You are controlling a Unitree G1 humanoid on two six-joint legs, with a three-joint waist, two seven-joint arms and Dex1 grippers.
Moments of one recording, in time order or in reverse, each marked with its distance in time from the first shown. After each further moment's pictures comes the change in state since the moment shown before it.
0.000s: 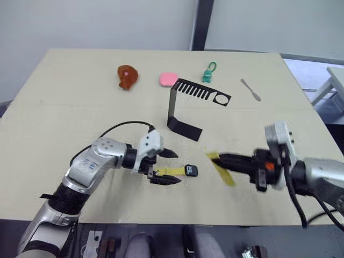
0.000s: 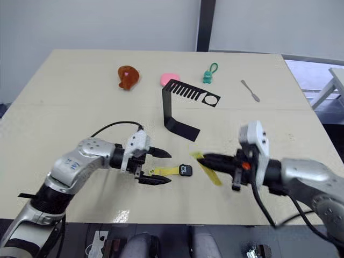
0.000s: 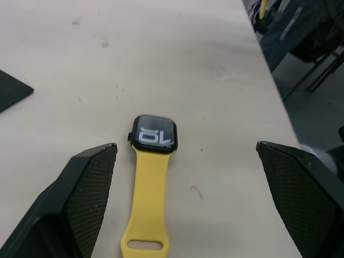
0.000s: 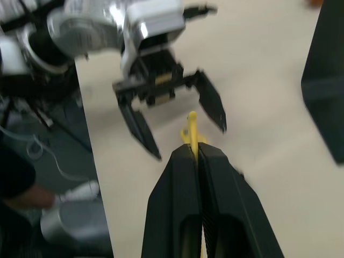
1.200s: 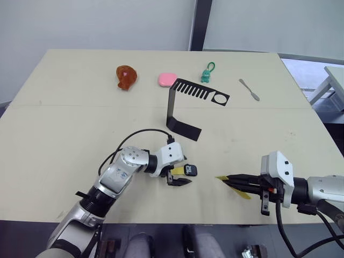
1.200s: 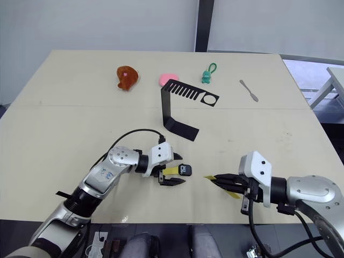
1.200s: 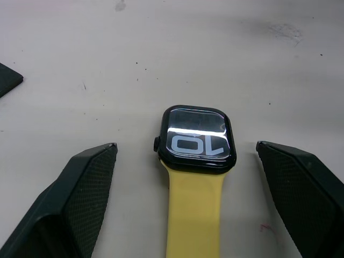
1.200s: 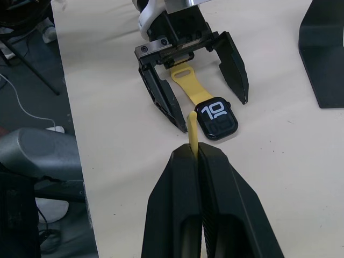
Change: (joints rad) left arm -0.004 -0.190 -0.074 0.122 0.258 -0.082 0.095; right arm 0.143 0.030 0.012 0.001 -0.318 -0.179 0.134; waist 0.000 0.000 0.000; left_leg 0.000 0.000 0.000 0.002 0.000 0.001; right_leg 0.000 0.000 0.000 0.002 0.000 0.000
